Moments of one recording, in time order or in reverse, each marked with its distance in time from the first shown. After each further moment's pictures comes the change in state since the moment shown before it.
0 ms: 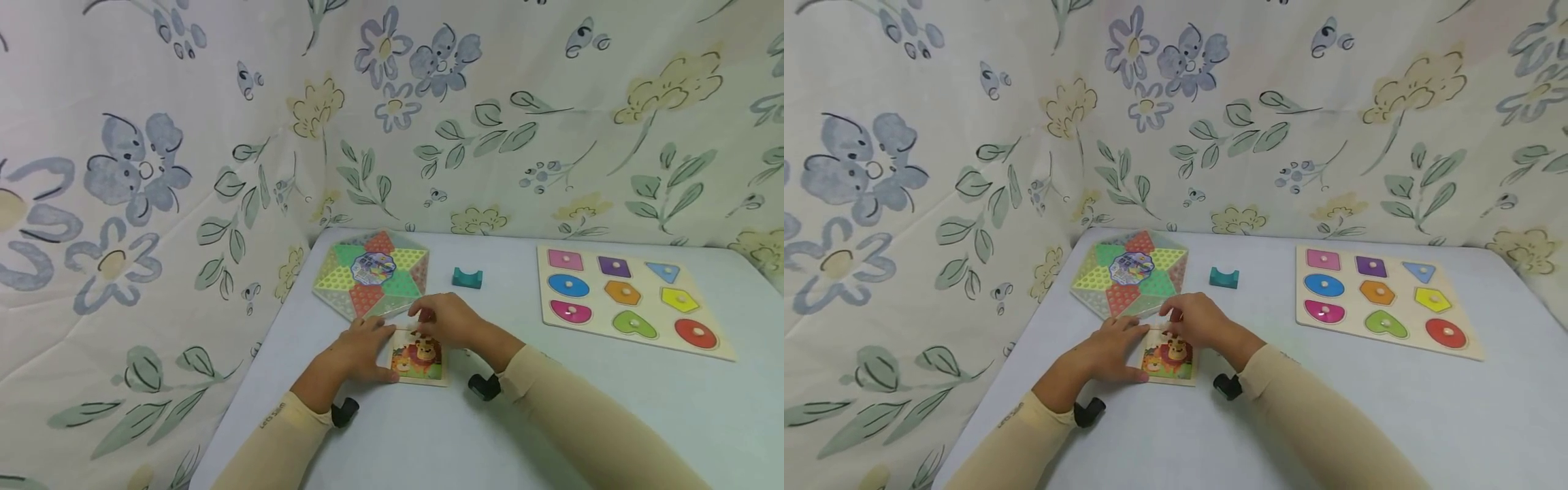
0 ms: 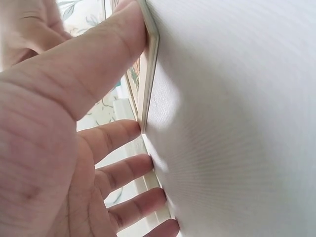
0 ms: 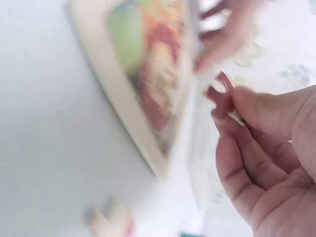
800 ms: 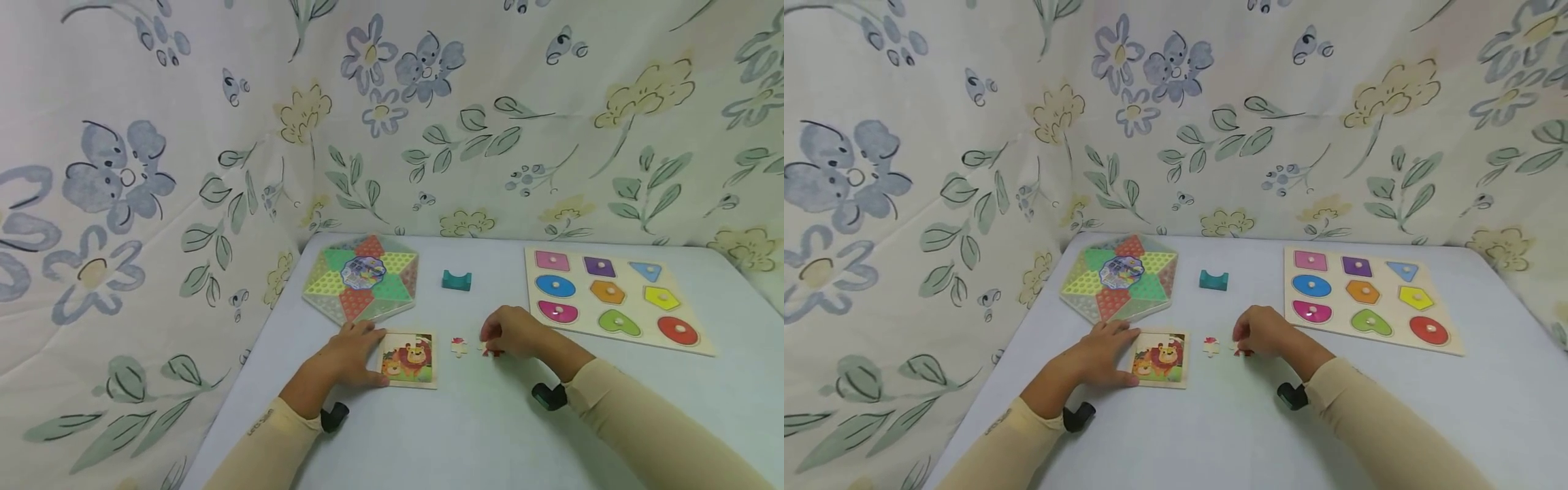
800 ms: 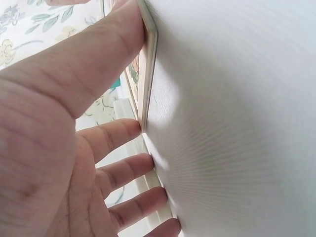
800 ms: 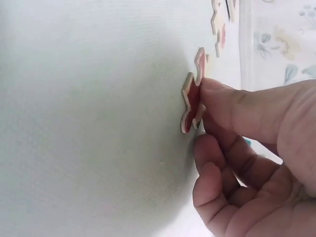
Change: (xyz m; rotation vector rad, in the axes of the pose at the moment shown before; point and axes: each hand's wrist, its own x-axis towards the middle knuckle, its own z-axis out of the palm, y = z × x) left_hand 0.000 0.000 -0.001 -0.002 0.002 0.024; right_hand -0.070 0.092 -0.044 -0.001 -0.099 0.275
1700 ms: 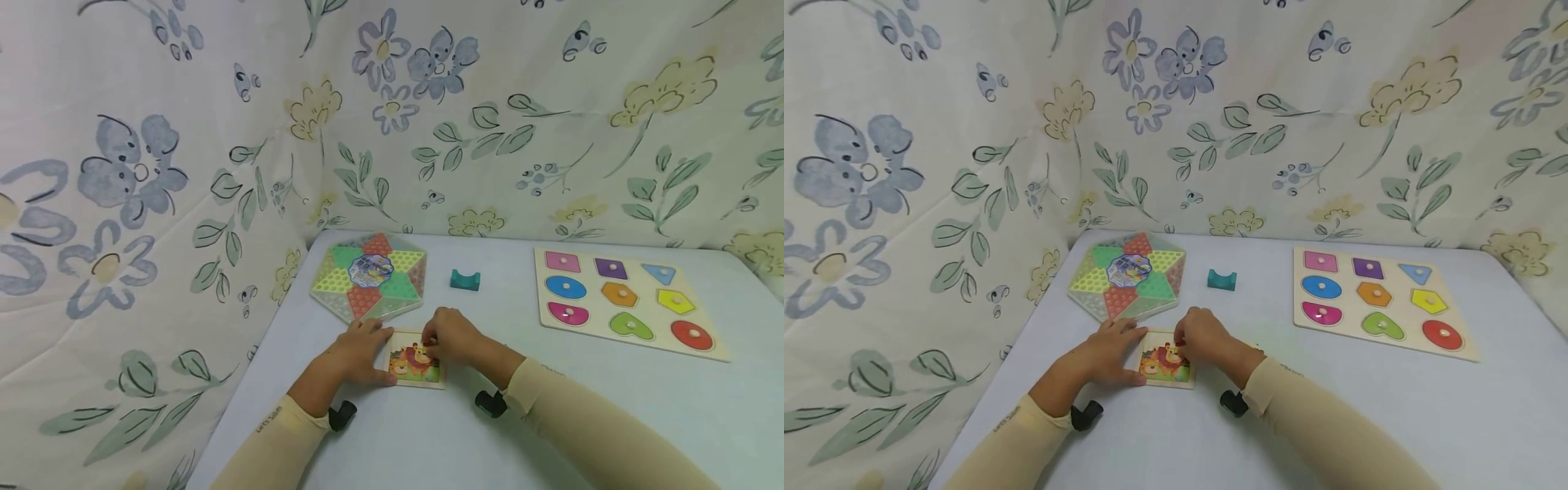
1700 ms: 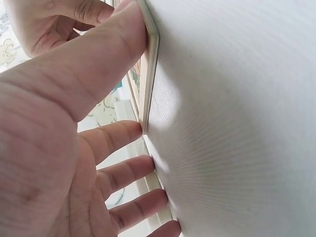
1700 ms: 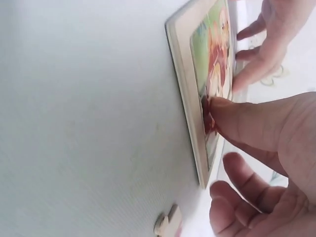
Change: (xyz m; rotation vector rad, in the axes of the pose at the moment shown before) left_hand 0.002 -0.002 0.003 0.004 -0.004 -0.018; right_hand 0.042 -0.098 0.059 -0.203 0.055 -0.164
